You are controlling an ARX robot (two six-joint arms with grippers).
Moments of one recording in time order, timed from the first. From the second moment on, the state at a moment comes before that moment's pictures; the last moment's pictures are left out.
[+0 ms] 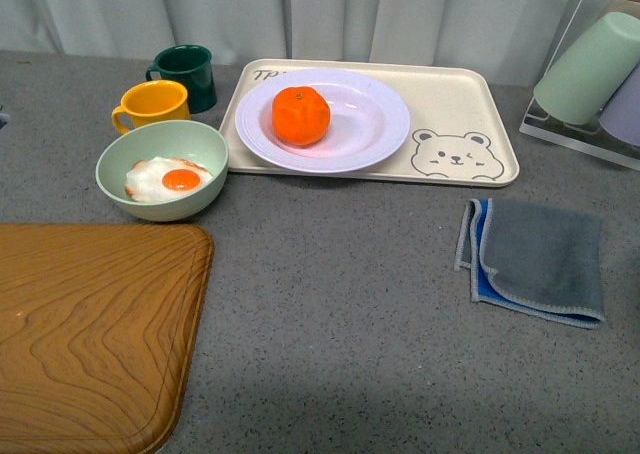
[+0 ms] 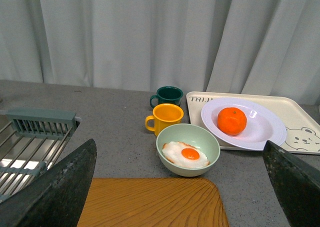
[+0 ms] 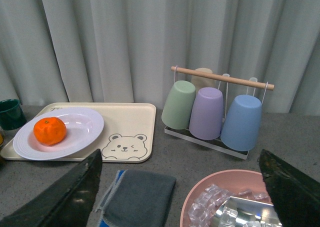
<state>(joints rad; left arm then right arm) 0.00 0.00 0.02 0.00 0.00 0.00 0.00 0.00 0.01 0.00 0.00 0.00</state>
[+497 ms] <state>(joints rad) 0.00 0.00 0.02 0.00 0.00 0.00 0.00 0.00 0.01 0.00 0.00 0.00</state>
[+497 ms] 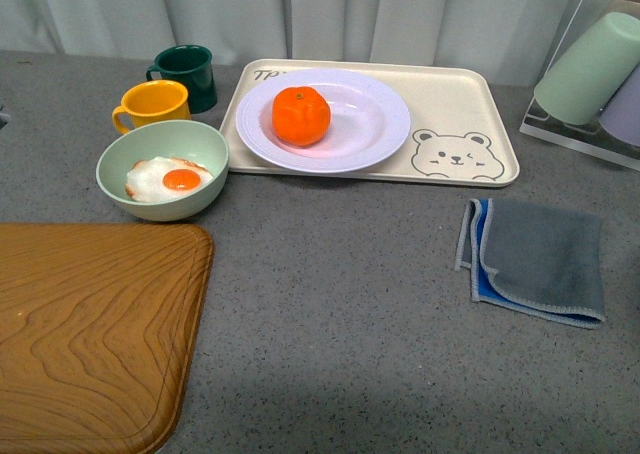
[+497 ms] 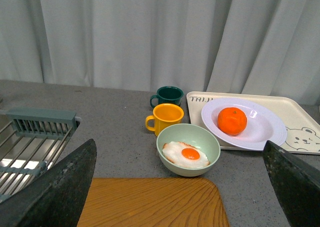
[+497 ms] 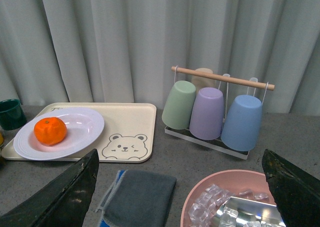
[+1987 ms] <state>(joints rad) 0.00 0.00 0.02 0.00 0.00 0.00 0.00 0.00 0.01 0.00 0.00 0.00</state>
